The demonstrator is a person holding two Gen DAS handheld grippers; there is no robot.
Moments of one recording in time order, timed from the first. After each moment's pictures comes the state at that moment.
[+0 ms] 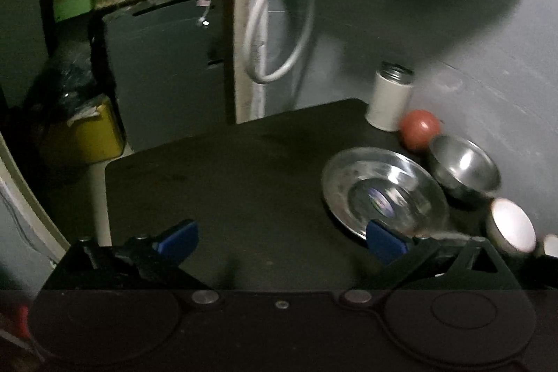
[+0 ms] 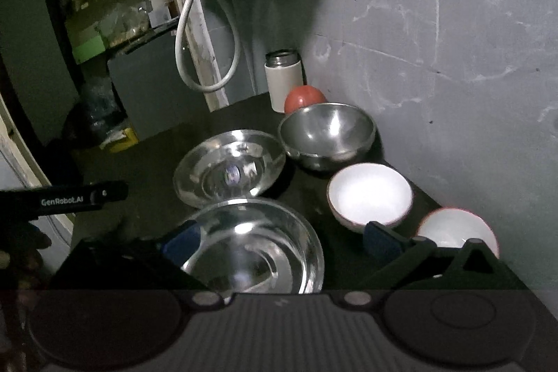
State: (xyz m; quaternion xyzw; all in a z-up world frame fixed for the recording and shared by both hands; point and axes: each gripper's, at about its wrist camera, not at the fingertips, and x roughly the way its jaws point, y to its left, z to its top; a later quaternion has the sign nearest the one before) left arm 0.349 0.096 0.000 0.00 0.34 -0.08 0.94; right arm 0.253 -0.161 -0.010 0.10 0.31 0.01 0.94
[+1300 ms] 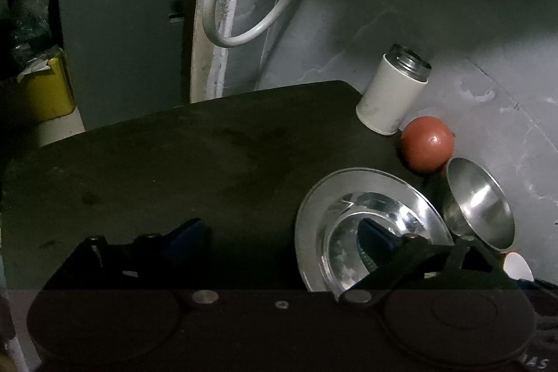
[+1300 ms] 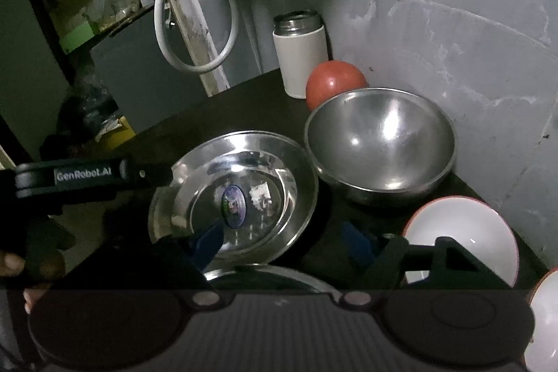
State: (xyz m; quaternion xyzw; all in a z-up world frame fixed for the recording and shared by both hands) left arm 0.464 0.073 -0.043 -0.06 0.41 -0.14 0.90; right arm 0.382 -0.139 -0.053 0.11 0.36 0.01 0.92
